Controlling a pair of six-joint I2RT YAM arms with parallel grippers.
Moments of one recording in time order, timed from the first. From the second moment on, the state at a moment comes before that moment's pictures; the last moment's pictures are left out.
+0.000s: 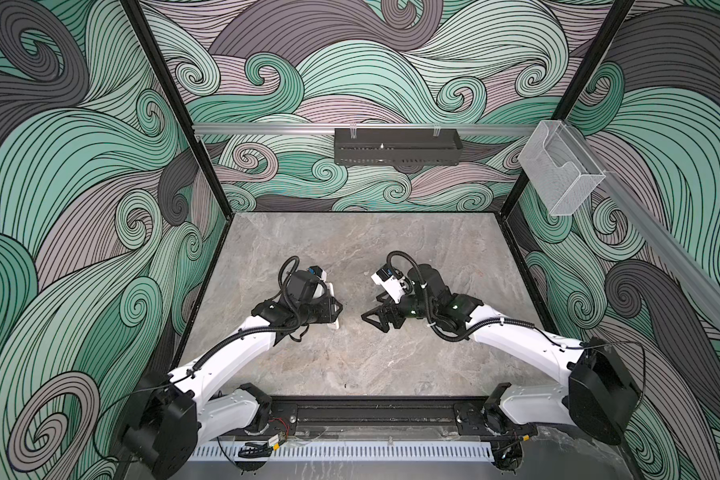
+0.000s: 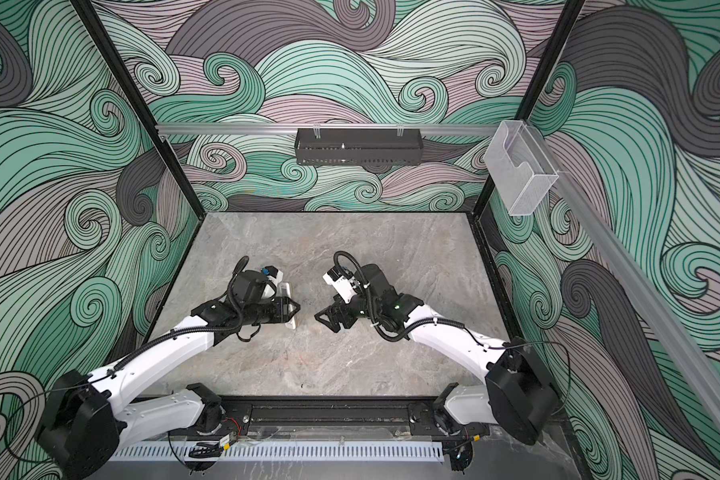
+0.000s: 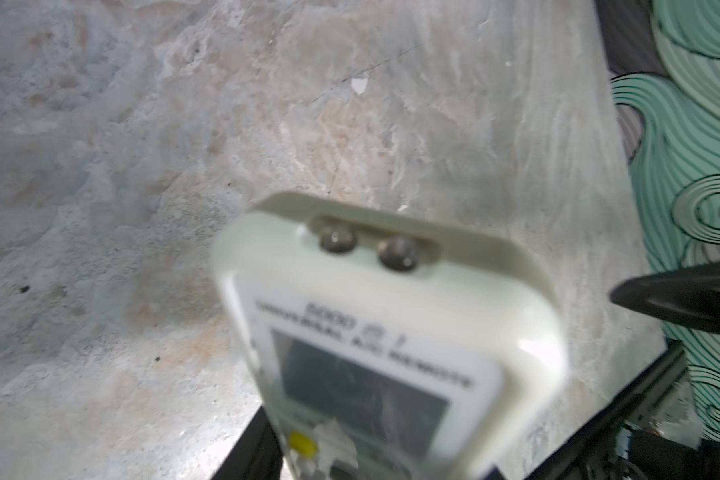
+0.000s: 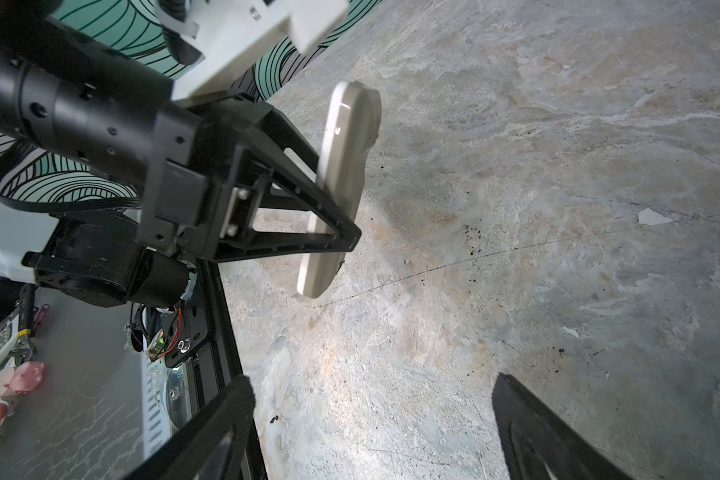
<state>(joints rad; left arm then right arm) -0.52 1.19 0.73 -0.45 0.15 -0.52 0.75 1.33 0.84 -0.15 -0.44 0.10</state>
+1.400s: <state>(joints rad) -0.55 1.55 0.85 -0.58 -0.01 -0.52 0.75 1.34 0.84 -0.16 -0.42 0.10</state>
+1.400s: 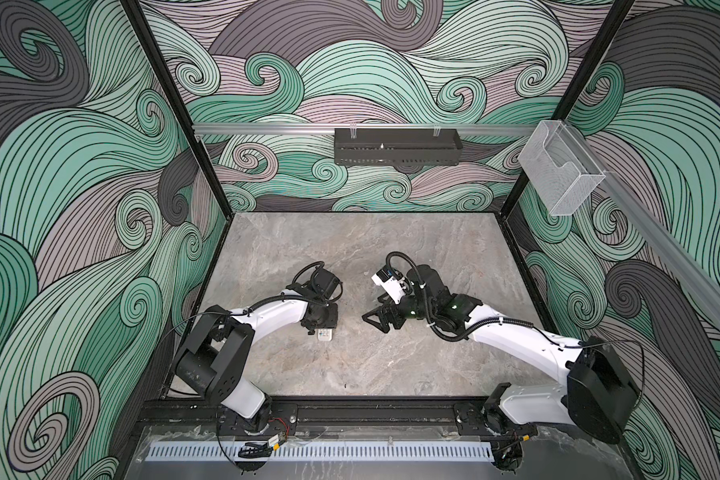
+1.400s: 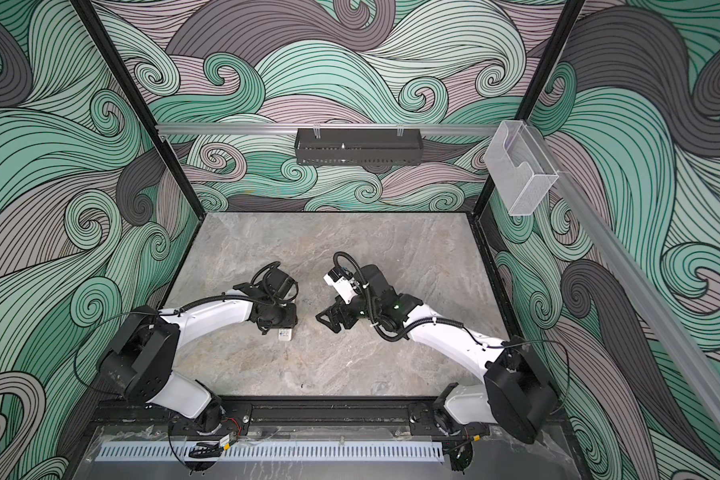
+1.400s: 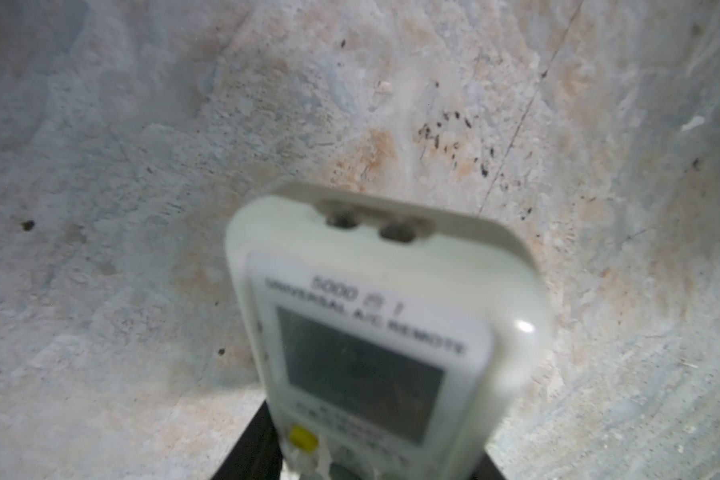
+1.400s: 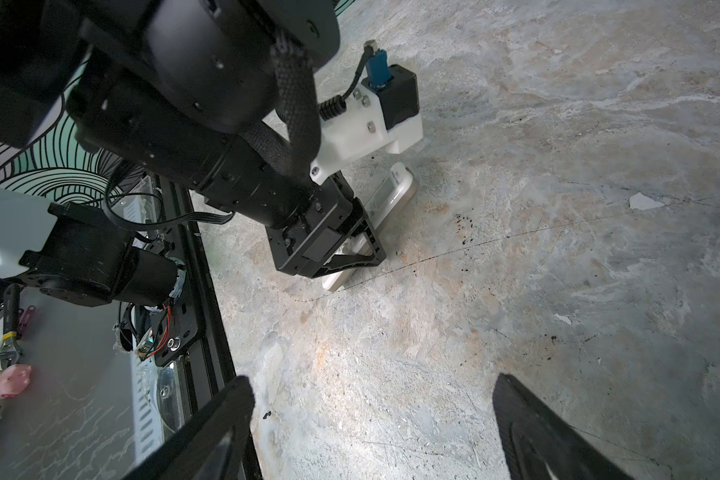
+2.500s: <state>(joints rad) -0.59 1.62 0.87 -0.57 -0.09 -0.57 0.75 1.34 0.83 -0.16 -0.40 0.10</state>
